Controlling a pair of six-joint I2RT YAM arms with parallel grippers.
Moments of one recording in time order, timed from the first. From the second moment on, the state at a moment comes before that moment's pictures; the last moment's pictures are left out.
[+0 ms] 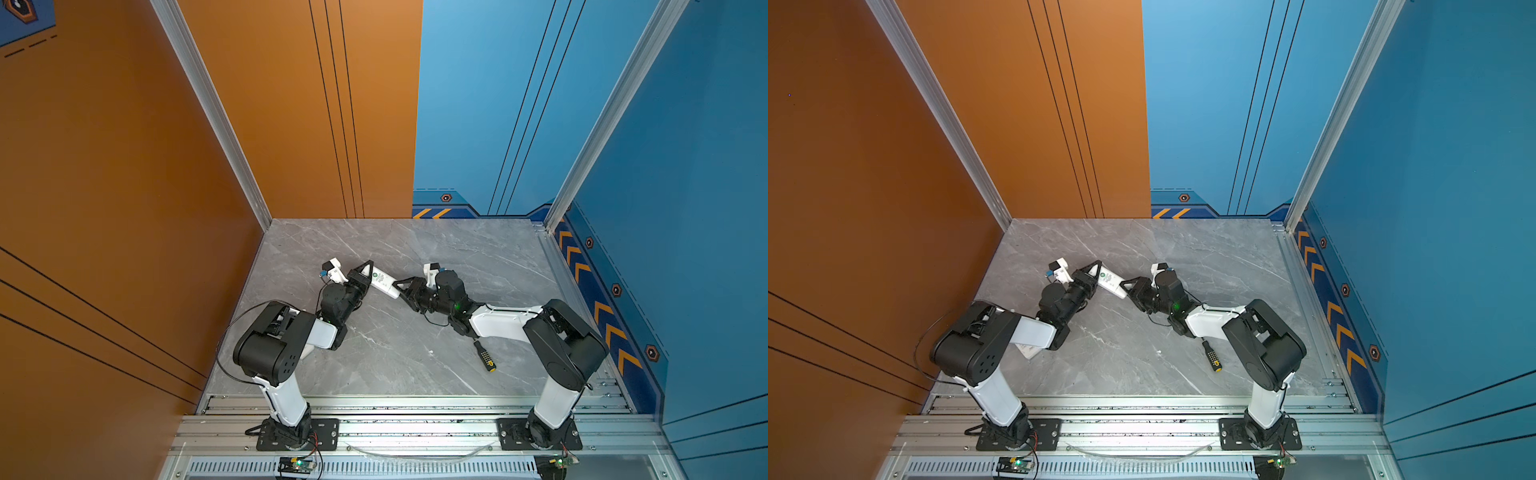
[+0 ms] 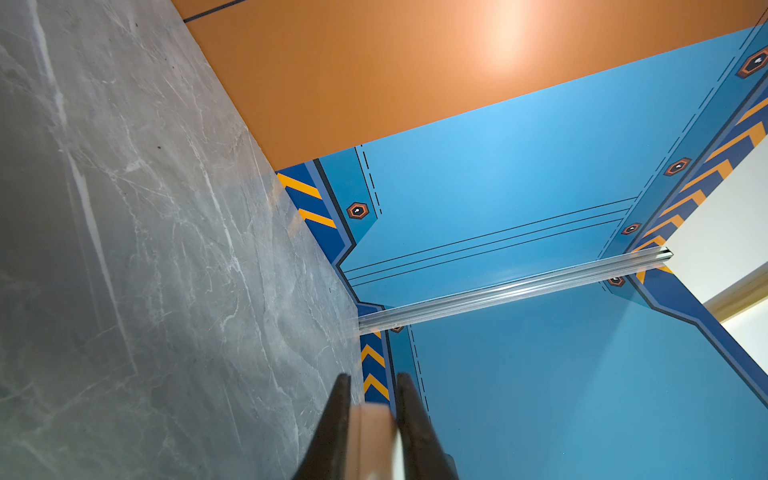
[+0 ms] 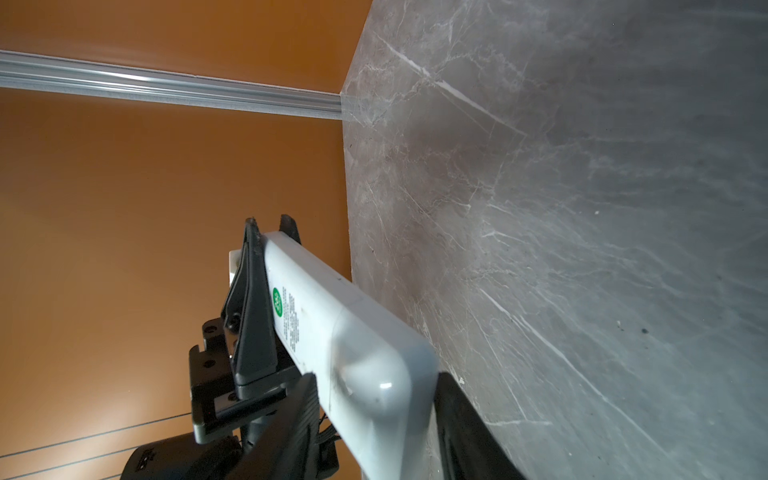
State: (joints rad) left arm -0.35 1.75 0.54 1.27 0.08 -1.33; right arm 0.68 1.78 0.88 0.59 -0.31 1.34
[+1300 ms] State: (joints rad) left arm -0.36 1.77 0.58 1.12 0.12 -1.24; right arm 0.68 1.72 0.83 0.46 -0.31 1.27
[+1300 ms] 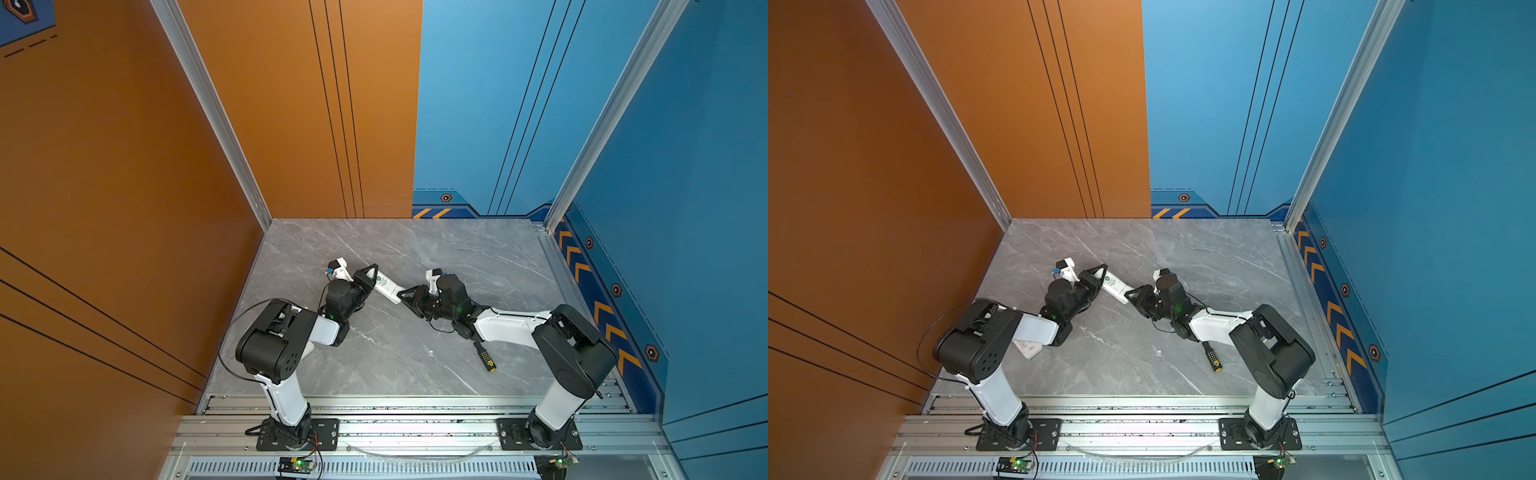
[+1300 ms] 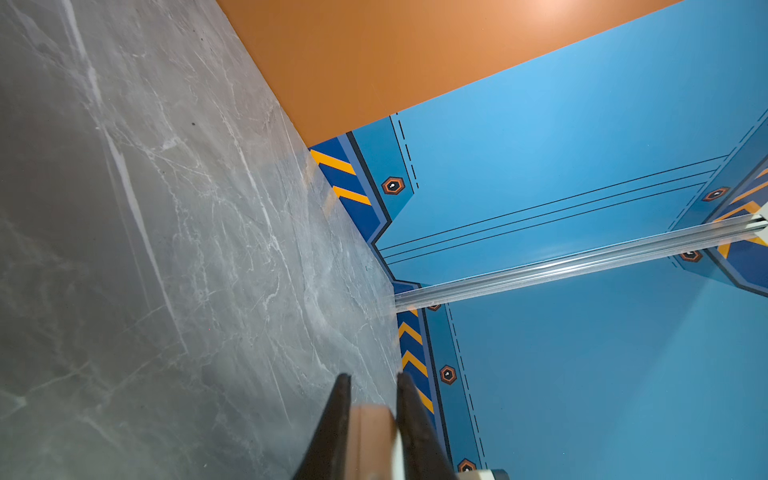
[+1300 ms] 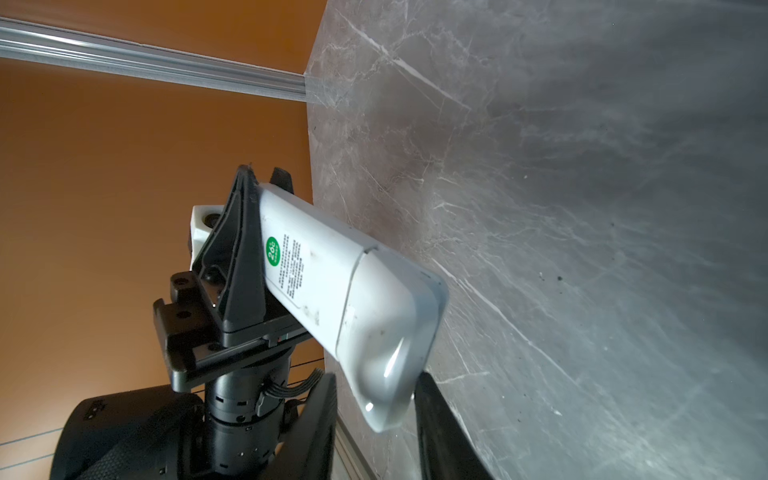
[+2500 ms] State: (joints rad) left arm -0.37 1.65 0.60 0.83 0.14 -1.05; right arm 0.75 1.80 0.86 0.44 -0.30 1.29
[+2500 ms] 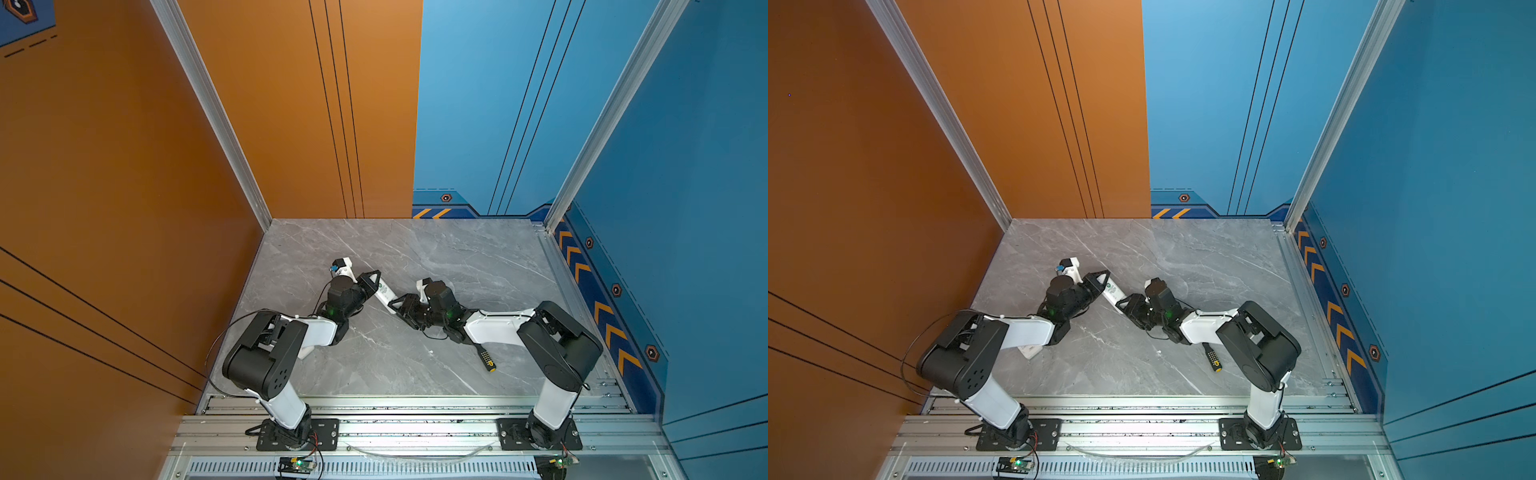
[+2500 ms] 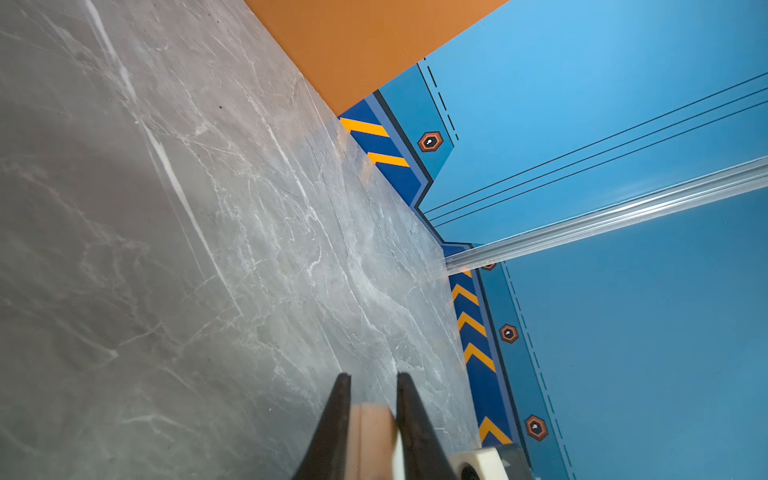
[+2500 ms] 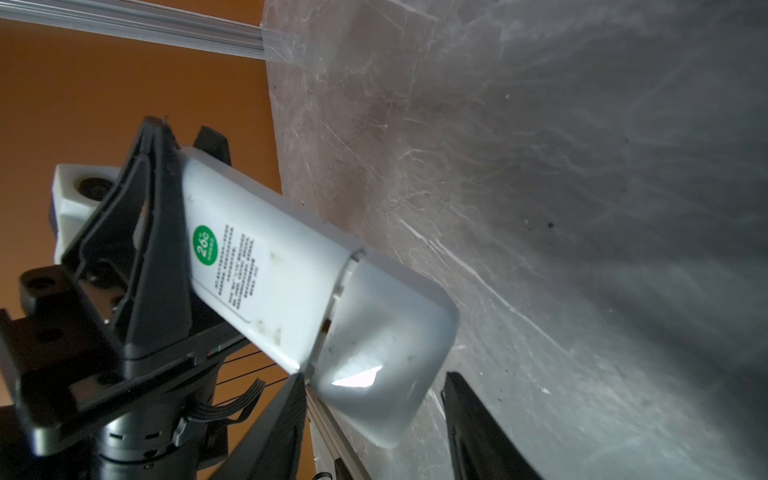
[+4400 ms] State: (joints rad) left arm -0.41 1.58 0.67 0.63 0.13 -0.90; right arm 0.71 1.64 0.80 0.41 -0.30 1.32
